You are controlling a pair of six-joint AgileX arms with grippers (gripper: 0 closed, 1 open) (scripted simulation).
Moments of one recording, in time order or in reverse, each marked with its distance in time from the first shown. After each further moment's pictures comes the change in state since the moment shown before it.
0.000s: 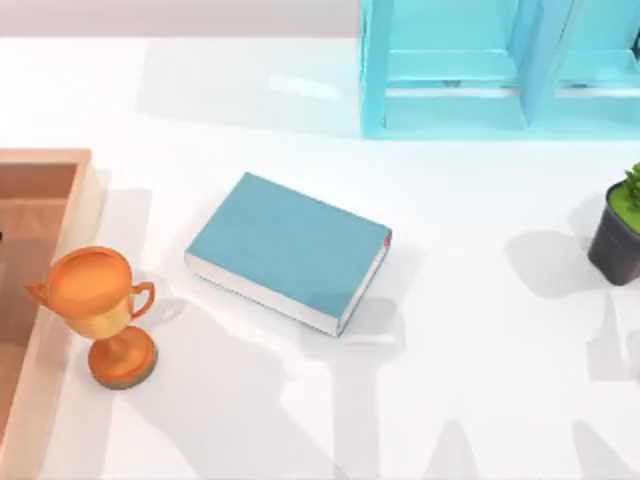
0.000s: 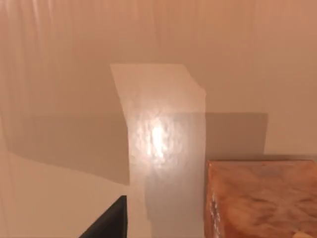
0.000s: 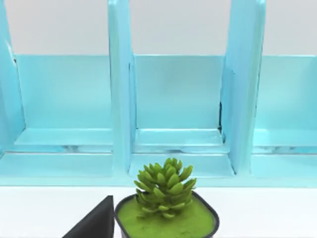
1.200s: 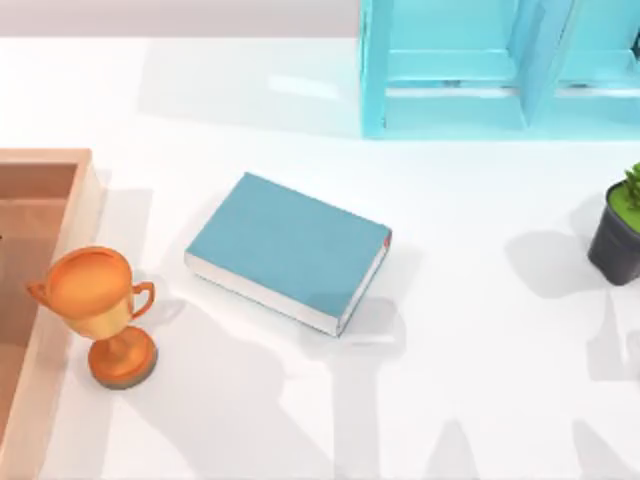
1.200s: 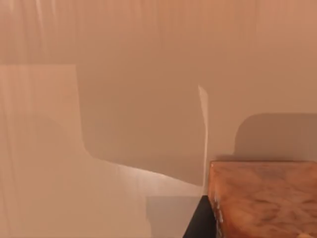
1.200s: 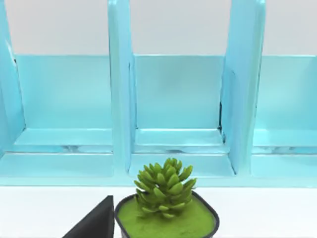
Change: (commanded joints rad) left arm -0.003 -0.003 0.003 0.001 -0.001 -0.001; right arm 0.000 0.000 0.000 0.000 0.000 0.000
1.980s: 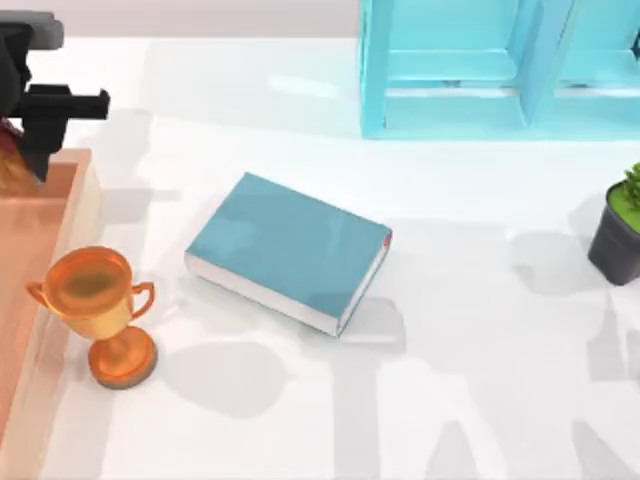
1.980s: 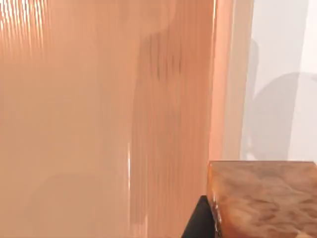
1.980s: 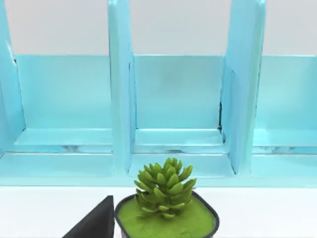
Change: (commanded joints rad) left arm -0.372 -0.119 0.413 -0.447 -0.047 -0.383; right arm 0.000 0.000 0.000 0.000 0.000 0.000
